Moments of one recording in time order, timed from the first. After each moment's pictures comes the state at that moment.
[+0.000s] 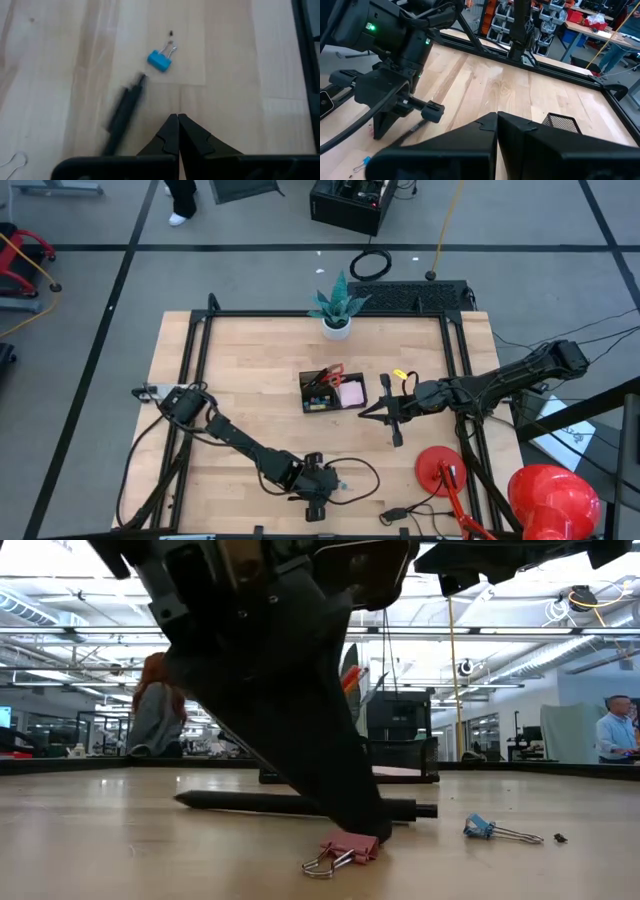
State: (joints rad) left arm -0.52 2.19 1.47 -0.29 -0.11 -0.58; right arm 0.25 1.09 0.59 0.21 0.13 -0.18
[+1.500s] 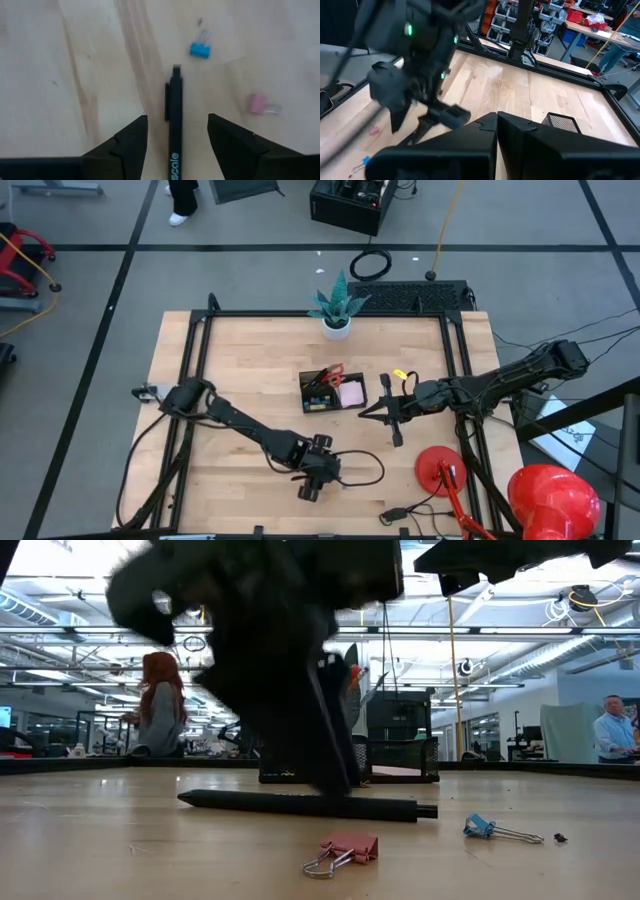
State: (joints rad) left arm -0.41 2.10 1.46 -0.40 -0.03 -0.12; right arm 0.25 1.09 0.59 0.21 0.13 -0.18
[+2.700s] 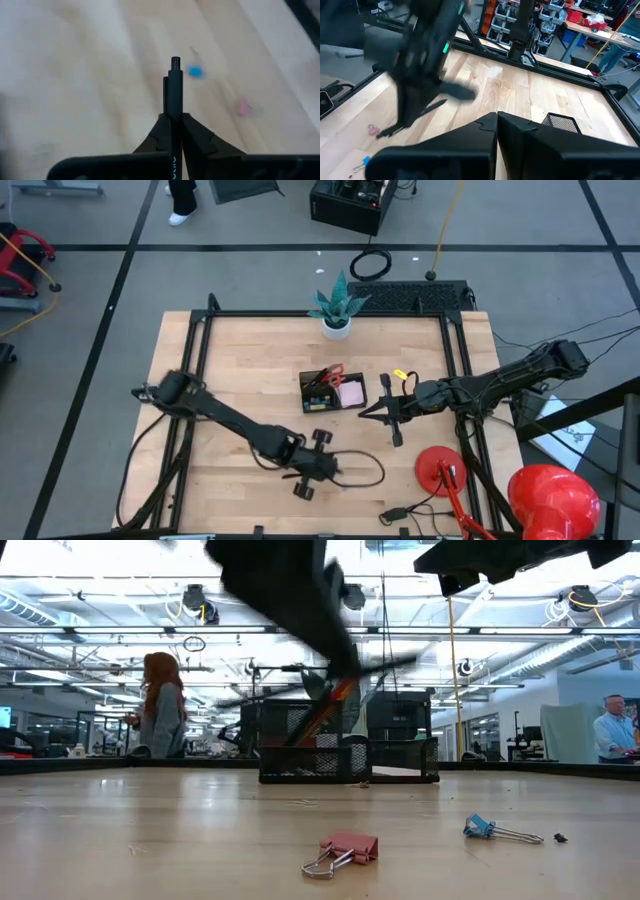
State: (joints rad) left arm -0.42 2.01 1.46 -0.42 -0.09 -0.01; right arm 0.25 1.09 0.59 0.21 0.13 -0.18
